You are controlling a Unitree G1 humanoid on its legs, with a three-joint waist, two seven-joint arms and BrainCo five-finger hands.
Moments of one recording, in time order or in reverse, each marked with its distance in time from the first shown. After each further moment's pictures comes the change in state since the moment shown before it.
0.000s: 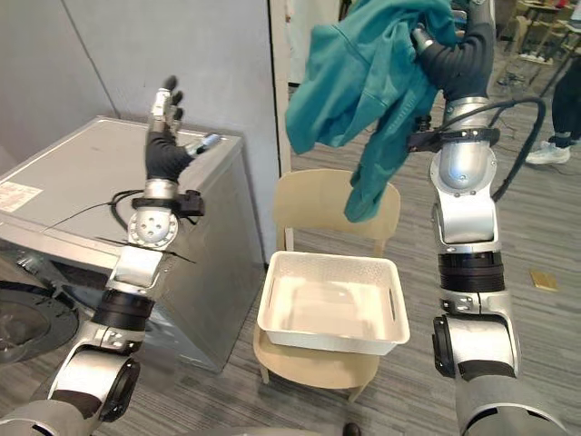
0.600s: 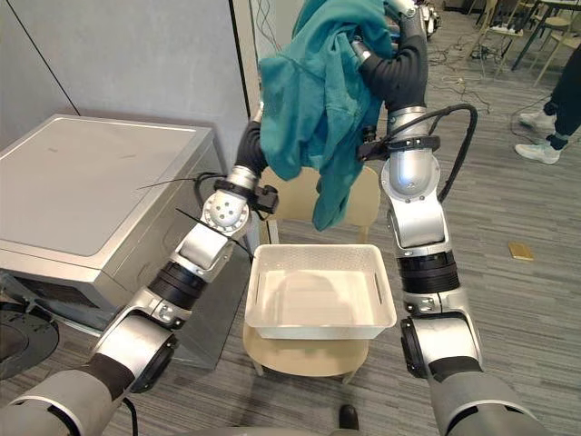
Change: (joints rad) left arm -0.204 -0.164 -0.252 0.113 -0.033 0.024 -0.052; right arm -0.005 0.154 0.093 -0.032 -0.007 0.001 0.007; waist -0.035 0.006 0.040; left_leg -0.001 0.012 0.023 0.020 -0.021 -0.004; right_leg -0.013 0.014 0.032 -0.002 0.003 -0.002
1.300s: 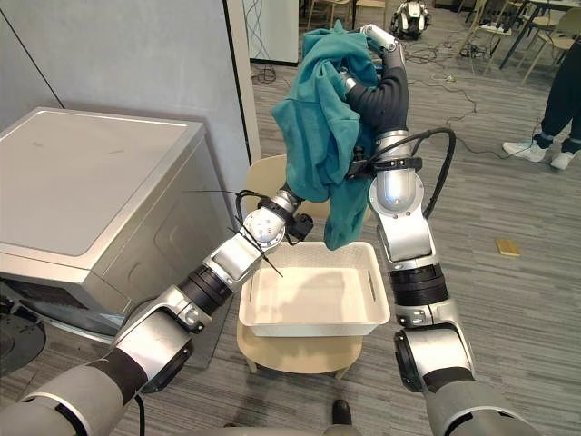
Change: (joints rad) left arm -0.041 -0.082 -0.165 0.153 0.002 0.039 -0.053; right arm 0.071 0.031 0.025 -0.001 -0.005 0.005 0.000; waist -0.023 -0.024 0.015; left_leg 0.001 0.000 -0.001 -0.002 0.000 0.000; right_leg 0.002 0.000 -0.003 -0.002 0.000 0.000
